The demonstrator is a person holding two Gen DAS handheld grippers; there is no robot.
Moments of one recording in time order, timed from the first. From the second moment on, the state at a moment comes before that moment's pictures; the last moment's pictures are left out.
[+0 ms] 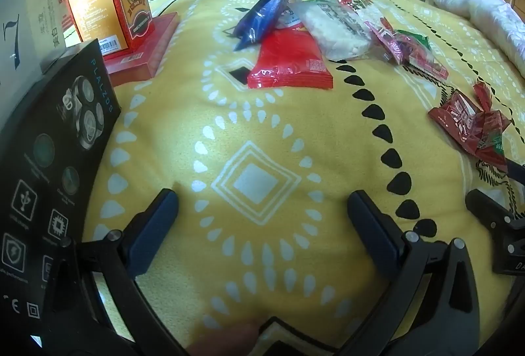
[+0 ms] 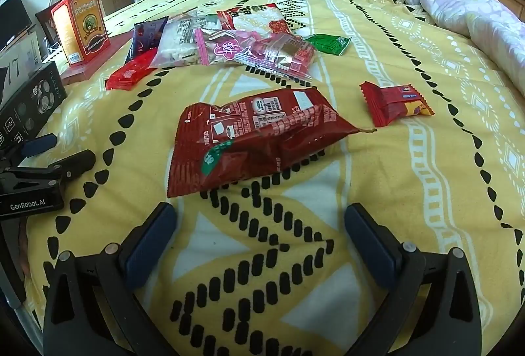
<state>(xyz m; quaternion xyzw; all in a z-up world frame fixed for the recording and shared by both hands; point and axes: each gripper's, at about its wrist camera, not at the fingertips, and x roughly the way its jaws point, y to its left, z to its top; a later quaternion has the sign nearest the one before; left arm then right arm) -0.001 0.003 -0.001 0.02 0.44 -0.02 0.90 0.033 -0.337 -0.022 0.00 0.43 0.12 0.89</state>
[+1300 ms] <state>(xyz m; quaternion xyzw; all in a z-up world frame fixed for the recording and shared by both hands) -0.004 0.004 0.002 0.02 0.44 -0.02 0.90 0.034 -0.339 -0.022 0.00 0.43 0.12 0.90</state>
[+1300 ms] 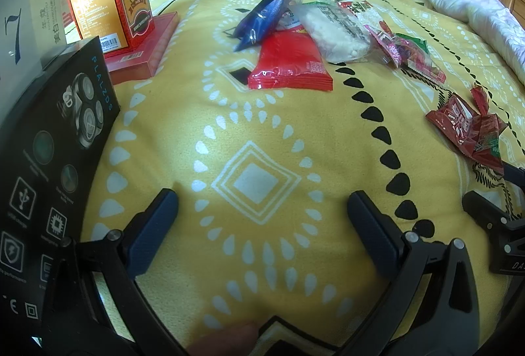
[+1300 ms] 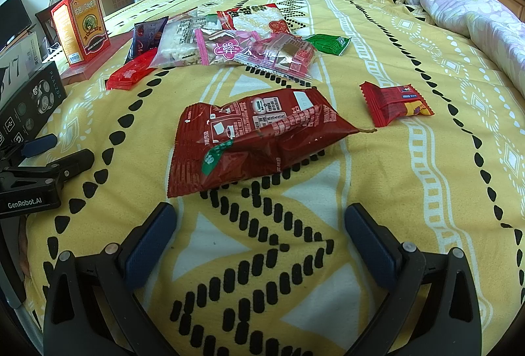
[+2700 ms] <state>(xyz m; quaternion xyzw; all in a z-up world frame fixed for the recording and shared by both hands) -0.002 0.001 -0.001 0.02 0.44 -0.02 0.90 0.034 -0.340 -0.022 0.00 0.43 0.12 0.89</state>
